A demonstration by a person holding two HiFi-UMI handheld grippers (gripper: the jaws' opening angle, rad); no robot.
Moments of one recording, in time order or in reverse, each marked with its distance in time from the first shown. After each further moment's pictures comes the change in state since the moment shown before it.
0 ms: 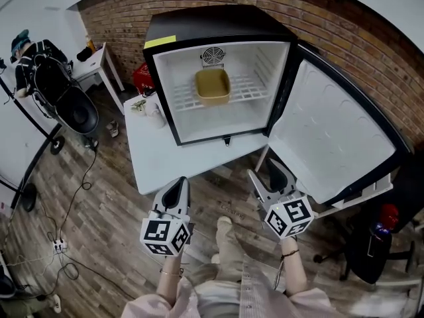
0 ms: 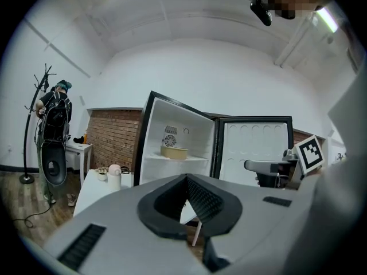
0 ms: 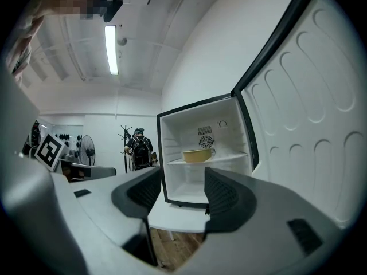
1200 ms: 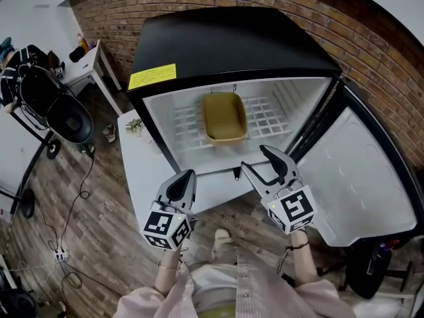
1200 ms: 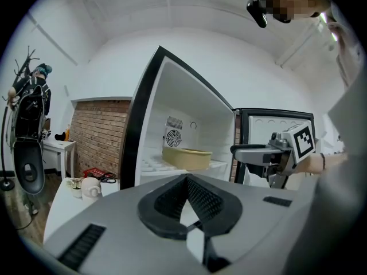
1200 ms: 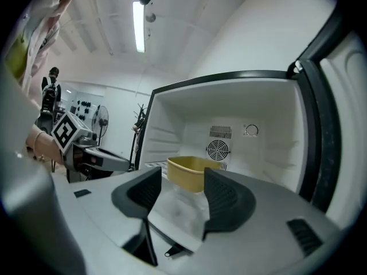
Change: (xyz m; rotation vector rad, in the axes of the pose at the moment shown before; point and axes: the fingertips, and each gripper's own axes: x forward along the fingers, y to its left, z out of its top) left arm 0.163 0.075 0.024 0.007 0.045 -0.114; right arm 0.180 -0.034 0.034 -0.321 0.078 0.158
